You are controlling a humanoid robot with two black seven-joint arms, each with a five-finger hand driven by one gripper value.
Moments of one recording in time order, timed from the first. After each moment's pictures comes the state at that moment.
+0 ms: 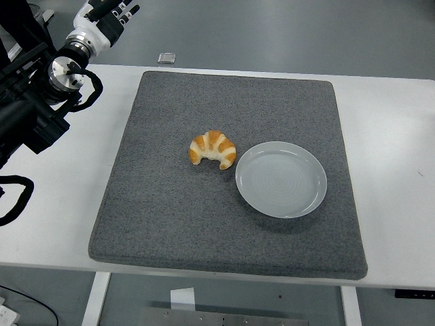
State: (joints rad) left arm -1.12 0.27 -0.60 -0.42 -0.28 -0.13 -0.16; right arm 0.02 0.00 -0.06 0.09 0.06 0.00 0.17
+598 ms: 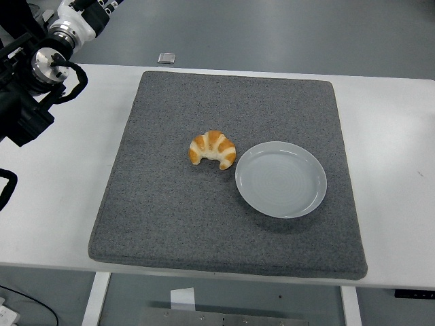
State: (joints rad) left arm -1.17 0.34 -0.50 -0.42 -0.28 -0.18 -0.17; right arm 0.02 0.00 -0.06 0.09 0.06 0.00 0.17
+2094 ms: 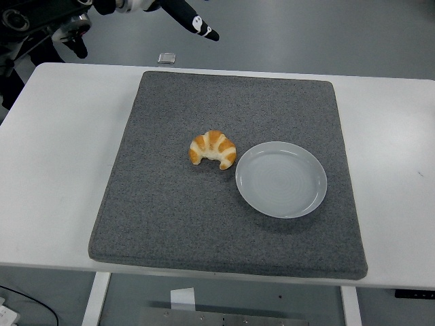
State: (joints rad) left arm -1.59 0.46 0.13 -0.90 0.46 -0.22 -0.18; right arm 0.02 0.00 -0.06 0.09 0.06 0.00 0.17
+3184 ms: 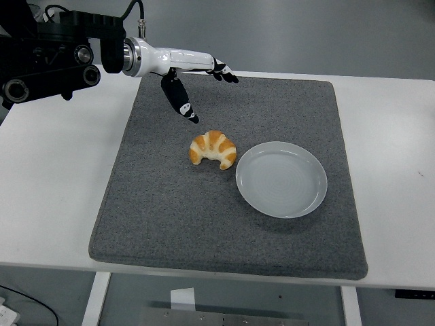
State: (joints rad) left arm -1.58 0.54 0.30 -1.17 0.90 -0.15 -0.21; right arm 0.02 0.00 -0.06 0.09 0.06 0.00 0.17
